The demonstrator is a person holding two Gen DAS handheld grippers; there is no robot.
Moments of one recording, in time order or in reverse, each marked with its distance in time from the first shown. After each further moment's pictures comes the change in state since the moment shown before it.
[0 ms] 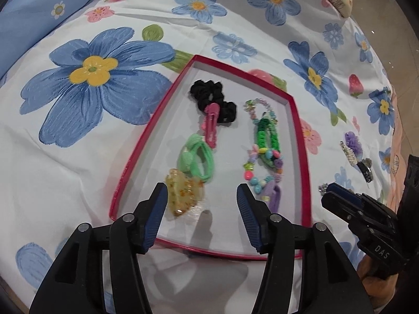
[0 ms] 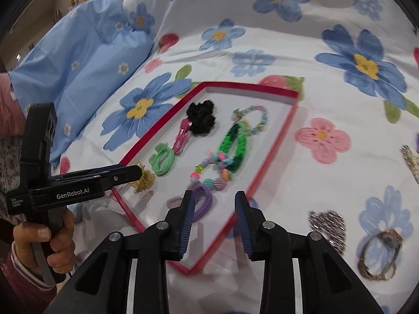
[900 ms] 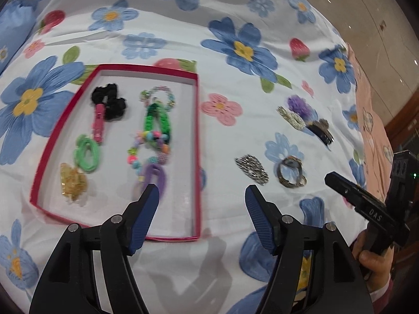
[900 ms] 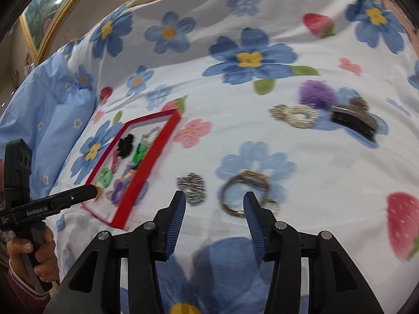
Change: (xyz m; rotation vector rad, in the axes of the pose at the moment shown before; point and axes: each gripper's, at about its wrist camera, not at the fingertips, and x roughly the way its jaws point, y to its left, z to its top) left arm -0.014 -0.125 -0.028 0.217 0.032 -0.131; right arm -0.123 -0.123 -0.073 0.288 -0.162 -0.179
